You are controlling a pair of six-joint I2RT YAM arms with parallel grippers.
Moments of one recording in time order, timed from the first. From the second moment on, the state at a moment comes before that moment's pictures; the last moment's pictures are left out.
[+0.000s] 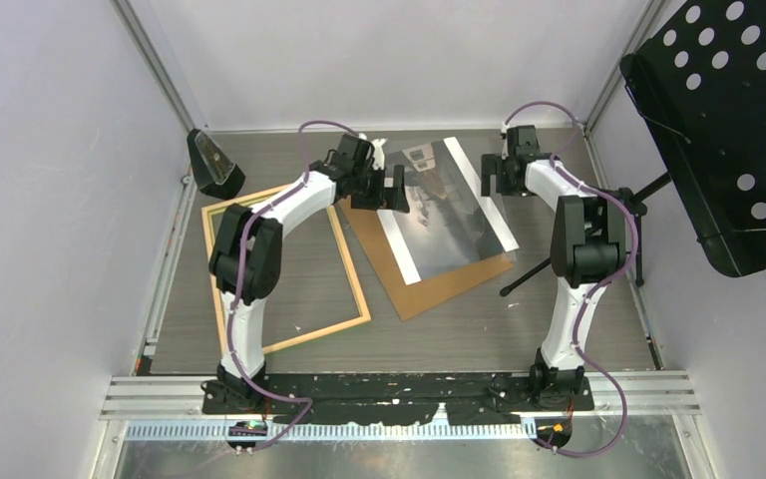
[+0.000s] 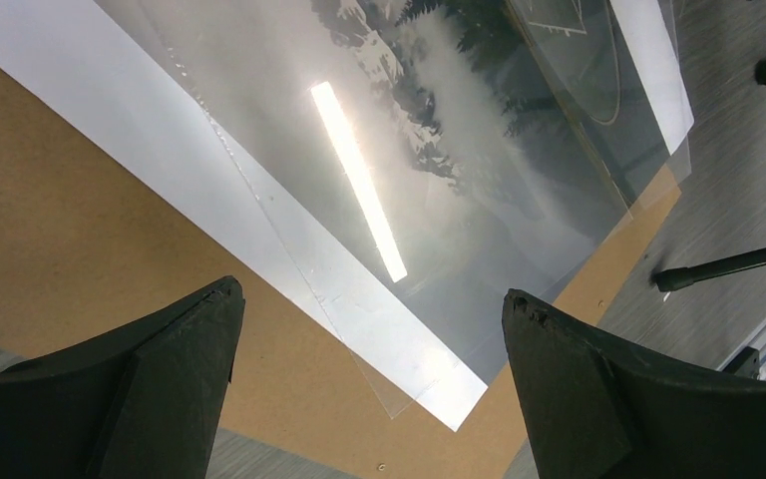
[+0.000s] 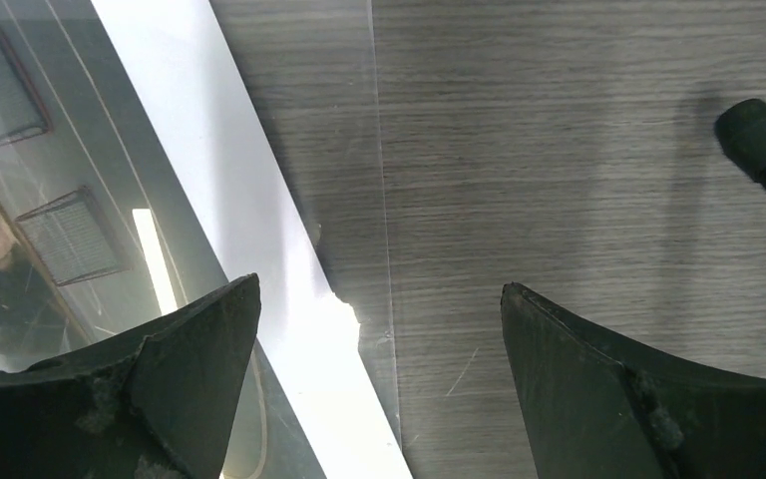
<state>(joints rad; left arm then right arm) -0.47 2.05 1.62 -0.40 0.36 -0.35 0.07 2.03 1.51 -0.41 0.10 0.05</state>
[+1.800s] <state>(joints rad) -0.54 2.15 1.62 -0.48 0.41 -0.52 -0.05 2.17 1.66 -0.53 -0.28 0.10</state>
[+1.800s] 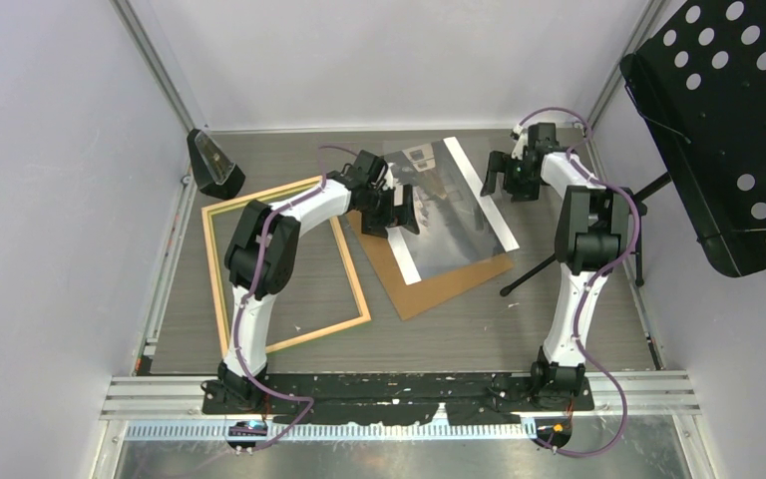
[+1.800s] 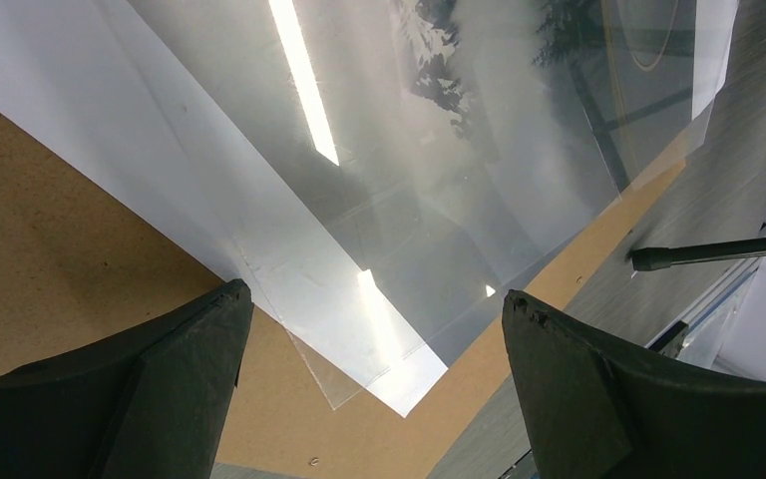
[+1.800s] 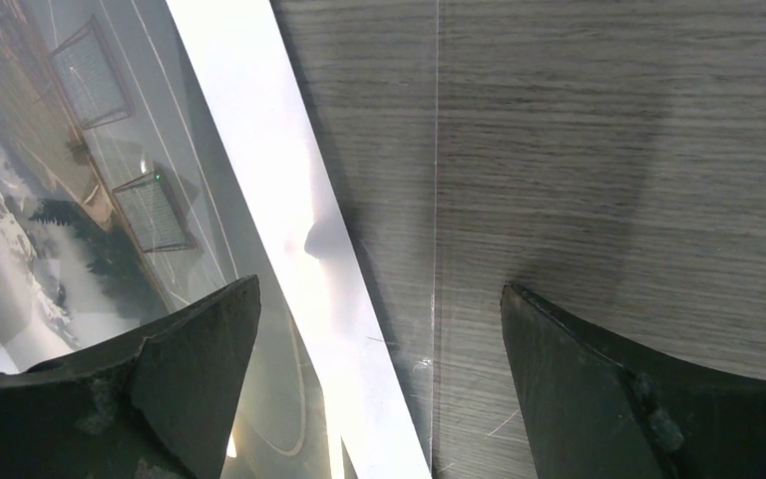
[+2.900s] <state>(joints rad) -0.54 2.14 1.59 -0.44 0.43 -0.53 -0.06 2.16 1.65 -0.63 -0.46 -0.01</state>
